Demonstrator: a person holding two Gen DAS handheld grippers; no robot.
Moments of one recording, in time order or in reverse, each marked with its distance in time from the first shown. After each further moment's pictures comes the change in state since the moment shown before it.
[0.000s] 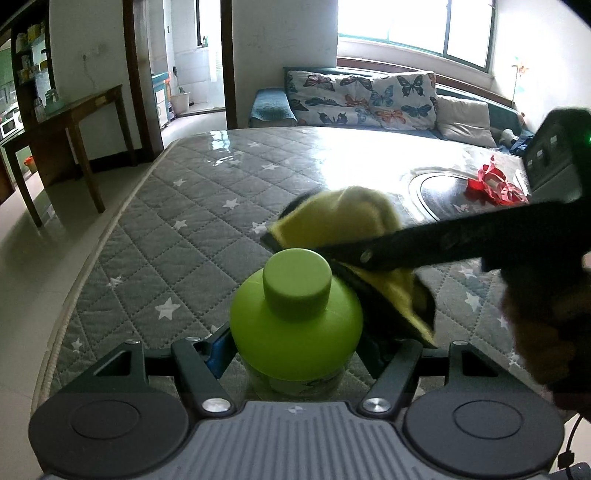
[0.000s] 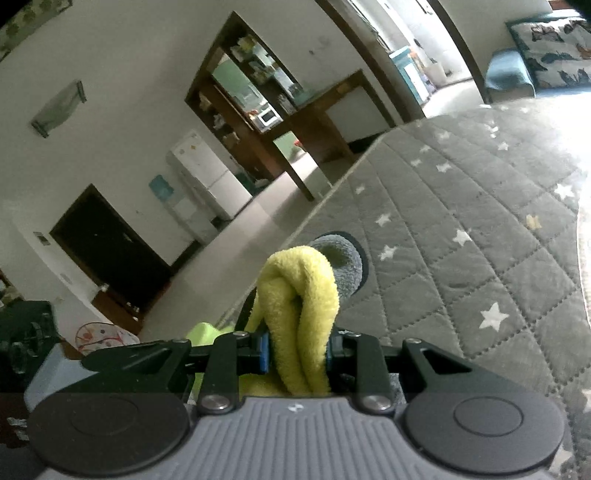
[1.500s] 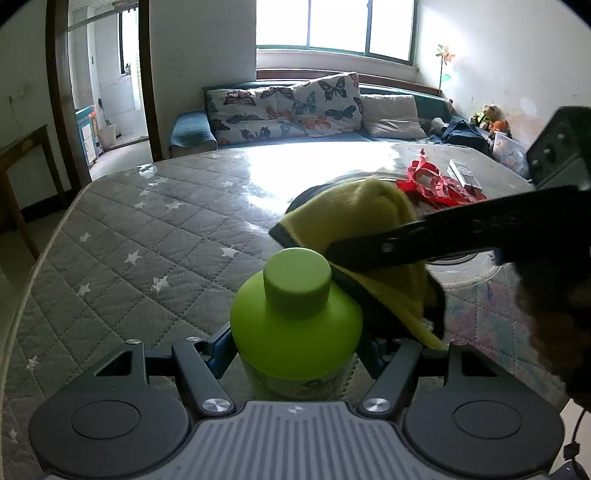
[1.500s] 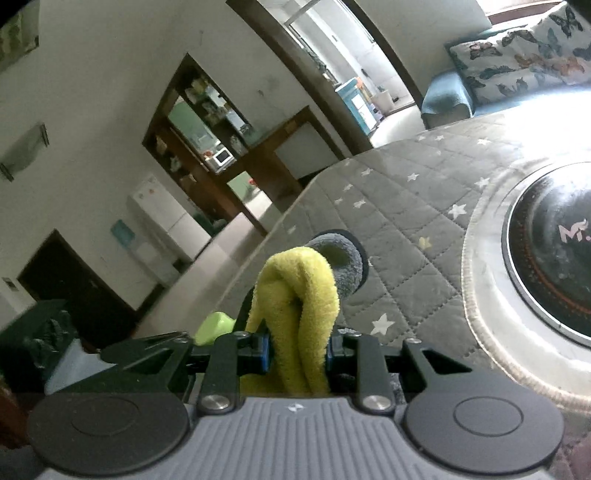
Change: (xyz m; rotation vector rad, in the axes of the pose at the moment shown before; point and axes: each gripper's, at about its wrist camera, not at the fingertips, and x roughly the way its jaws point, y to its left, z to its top) left arm 0.035 -0.046 0.030 0.163 -0.051 -0.193; right arm -0.063 -0.056 -0.014 0.088 -0.138 -0.133
